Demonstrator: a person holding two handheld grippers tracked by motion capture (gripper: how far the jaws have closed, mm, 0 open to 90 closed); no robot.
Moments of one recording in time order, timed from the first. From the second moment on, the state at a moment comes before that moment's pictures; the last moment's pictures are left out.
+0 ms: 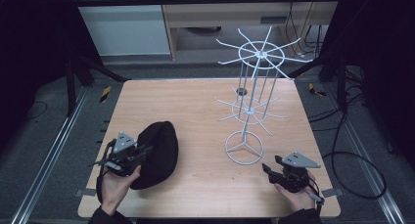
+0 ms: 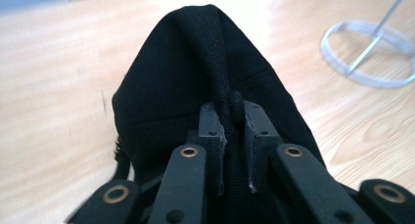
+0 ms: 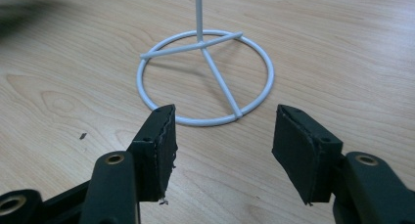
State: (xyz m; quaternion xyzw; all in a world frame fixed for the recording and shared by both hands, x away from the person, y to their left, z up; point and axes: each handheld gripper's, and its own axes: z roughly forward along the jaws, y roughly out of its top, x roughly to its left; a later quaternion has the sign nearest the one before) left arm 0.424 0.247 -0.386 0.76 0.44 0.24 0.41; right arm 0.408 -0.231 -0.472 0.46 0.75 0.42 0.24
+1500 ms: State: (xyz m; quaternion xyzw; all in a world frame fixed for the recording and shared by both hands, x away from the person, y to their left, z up) left arm 0.385 0.204 -0.254 0.63 0.27 0.31 0.66; right arm 0.410 -0.234 -0.475 0.45 0.74 0.41 0.27
